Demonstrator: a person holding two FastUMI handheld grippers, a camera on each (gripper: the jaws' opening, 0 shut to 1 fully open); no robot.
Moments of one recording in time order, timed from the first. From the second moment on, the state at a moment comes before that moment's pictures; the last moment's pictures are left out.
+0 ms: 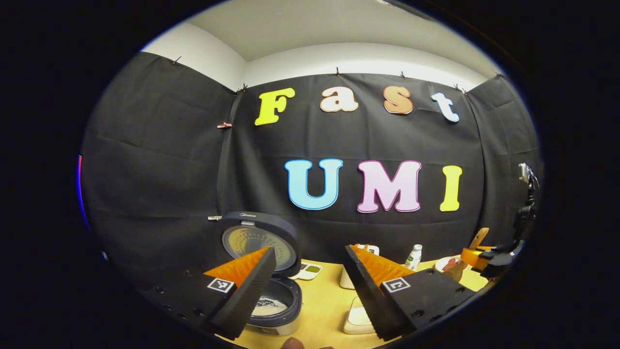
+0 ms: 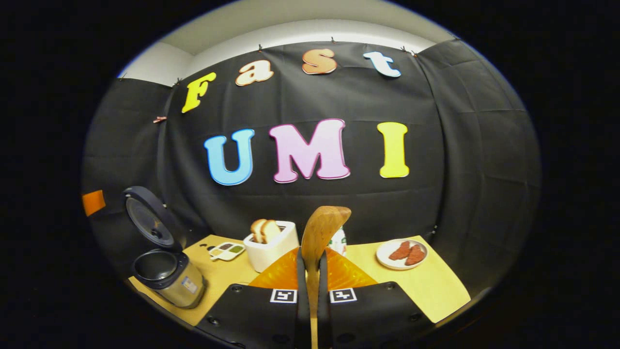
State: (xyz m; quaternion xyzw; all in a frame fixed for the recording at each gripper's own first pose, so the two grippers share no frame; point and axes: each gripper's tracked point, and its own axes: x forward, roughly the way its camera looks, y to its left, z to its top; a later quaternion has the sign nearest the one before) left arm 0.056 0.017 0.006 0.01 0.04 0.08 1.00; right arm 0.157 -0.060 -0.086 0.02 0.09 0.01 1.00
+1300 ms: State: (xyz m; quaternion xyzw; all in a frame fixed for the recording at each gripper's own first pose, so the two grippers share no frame) left arm 0.039 0.004 0.012 0.03 0.04 0.10 0.99; right arm 0.162 -0.162 -0.146 0.02 0.15 -0.12 0.98
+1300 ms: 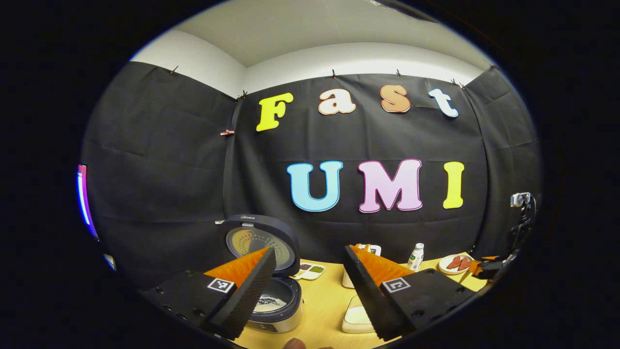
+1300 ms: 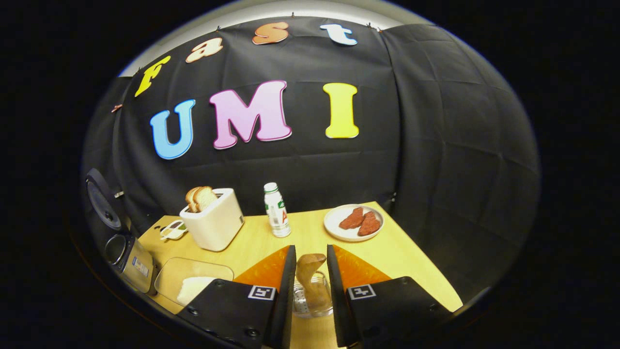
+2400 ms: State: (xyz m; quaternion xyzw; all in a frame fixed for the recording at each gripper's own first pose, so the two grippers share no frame) left arm 0.177 0.125 0.041 0.07 0.03 0.07 0.99; right arm 0.139 -0.072 -0.077 0.00 0.08 -0.08 0.99
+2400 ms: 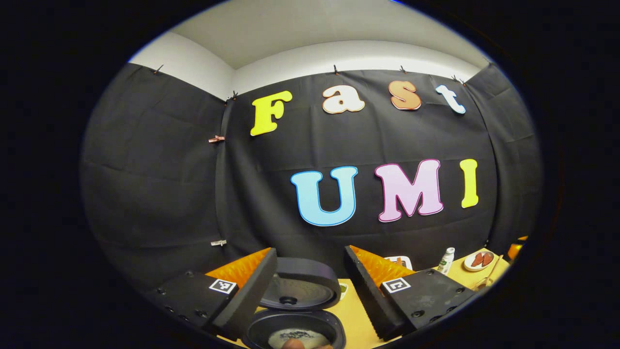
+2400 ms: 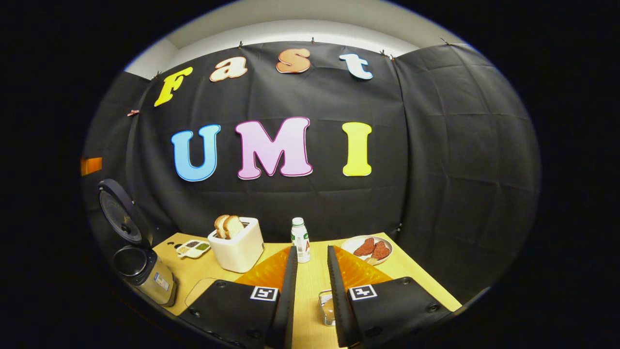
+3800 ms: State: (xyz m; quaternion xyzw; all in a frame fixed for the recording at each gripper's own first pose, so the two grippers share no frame) left arm 0.153 0.172 -0.042 0.07 0.10 0.09 0.99; right arm 0.103 -0.011 -0.066 -0.05 0.07 -0.04 1.00
